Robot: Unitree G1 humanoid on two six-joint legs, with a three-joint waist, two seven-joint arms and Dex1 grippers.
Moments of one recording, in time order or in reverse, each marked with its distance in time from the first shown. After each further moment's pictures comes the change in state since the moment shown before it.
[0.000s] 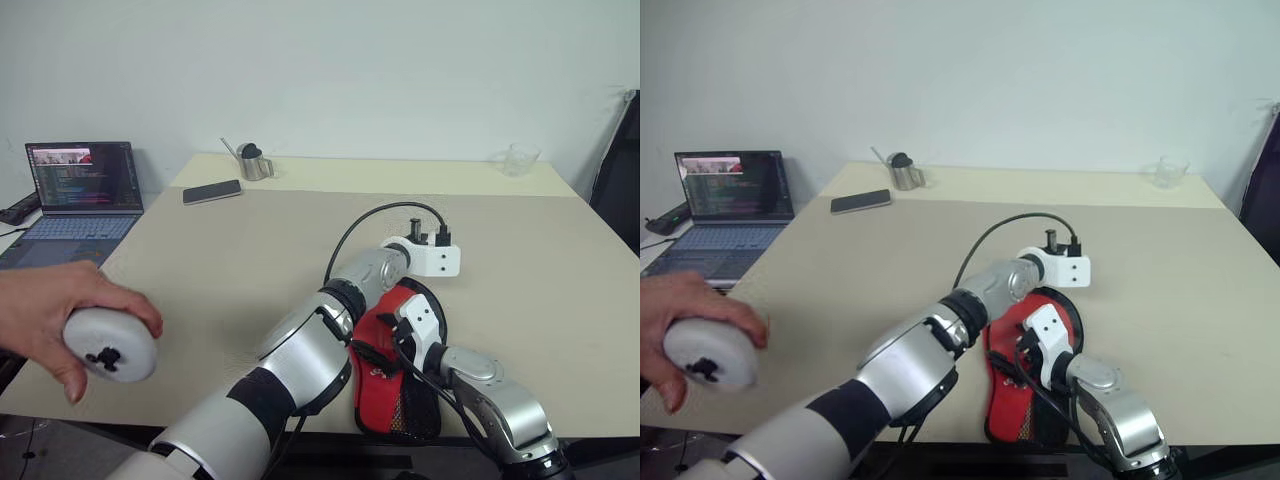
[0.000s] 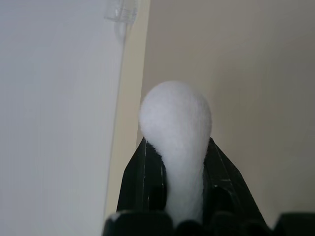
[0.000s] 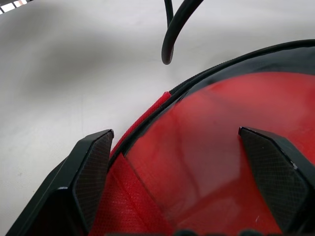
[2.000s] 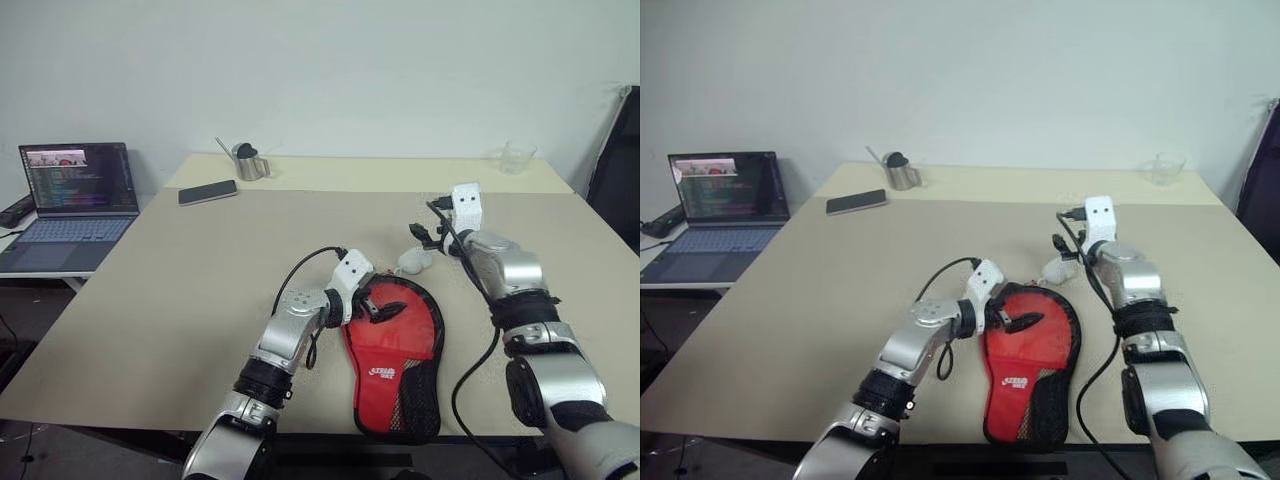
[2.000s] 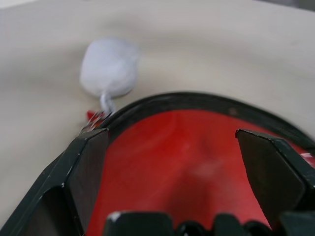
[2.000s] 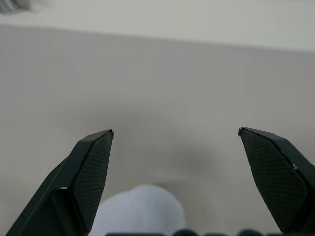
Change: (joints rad) left arm 0.736 0.229 0.334 -1.067 -0.686 0.522 -0.650; right arm -0.824 -0.043 -0.297 1.053 -0.071 -0.145 -0.303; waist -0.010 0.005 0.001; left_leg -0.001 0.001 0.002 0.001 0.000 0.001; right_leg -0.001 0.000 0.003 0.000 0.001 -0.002
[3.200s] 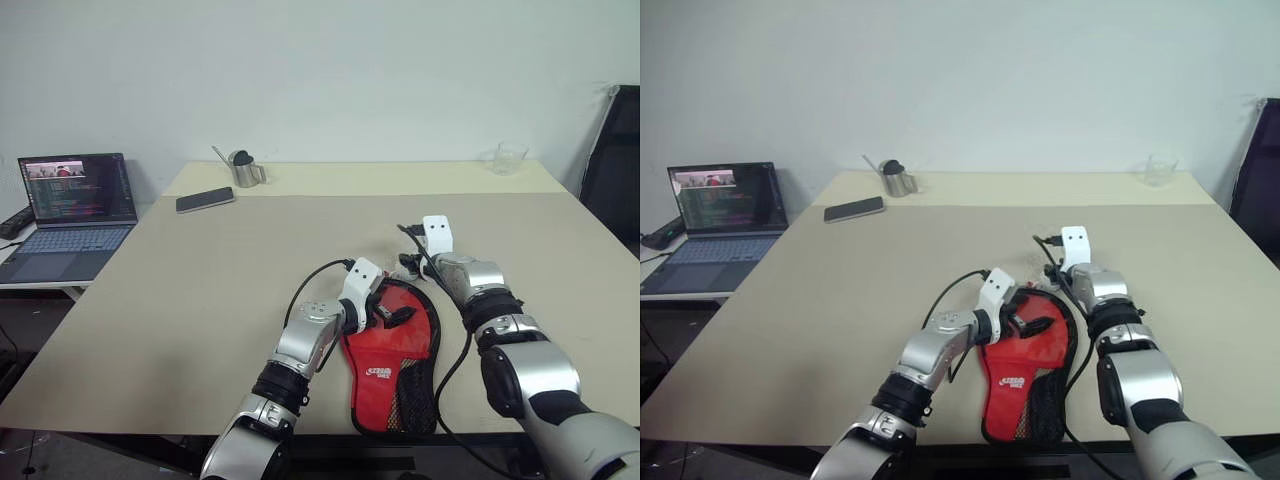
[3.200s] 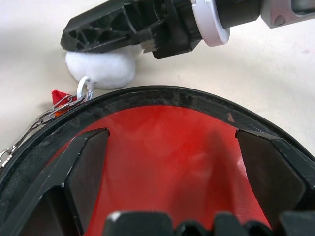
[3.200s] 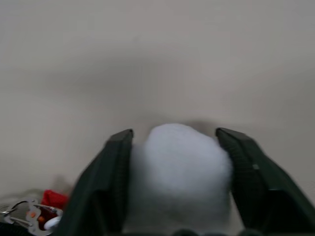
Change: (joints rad) left arm -0.009 -0.081 -0.002 0.068 -0.055 0.111 0.075; right arm -0.053 0.092 -0.019 0.191 -0.044 0.061 -0.062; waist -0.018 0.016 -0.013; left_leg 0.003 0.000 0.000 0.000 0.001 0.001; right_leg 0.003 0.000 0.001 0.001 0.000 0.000
